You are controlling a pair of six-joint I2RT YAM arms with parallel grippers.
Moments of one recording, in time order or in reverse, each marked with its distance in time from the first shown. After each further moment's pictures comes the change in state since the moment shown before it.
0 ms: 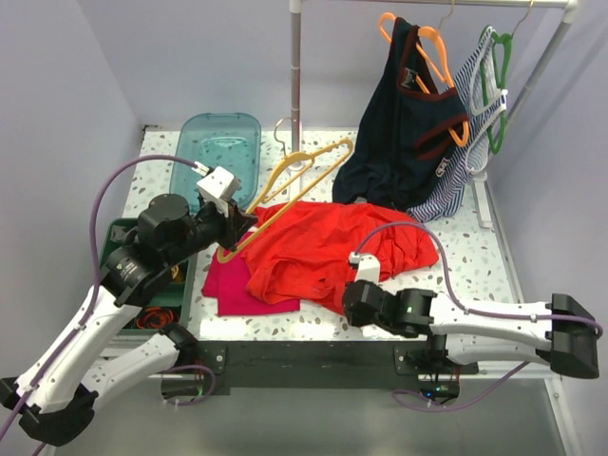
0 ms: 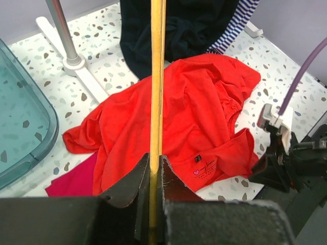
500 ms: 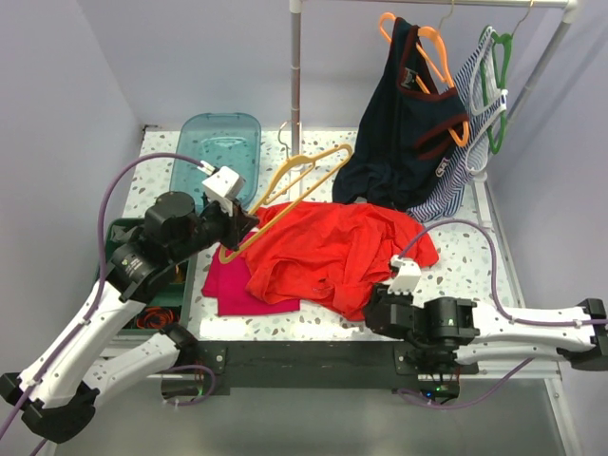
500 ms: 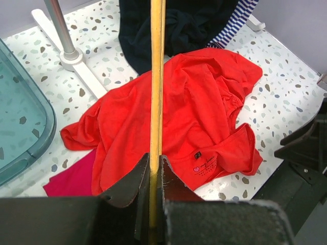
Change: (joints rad) left arm 0.000 0.025 -0.003 -0.010 0.001 0.001; right arm 0.195 -0.267 0.045 -0.416 0.264 0.370
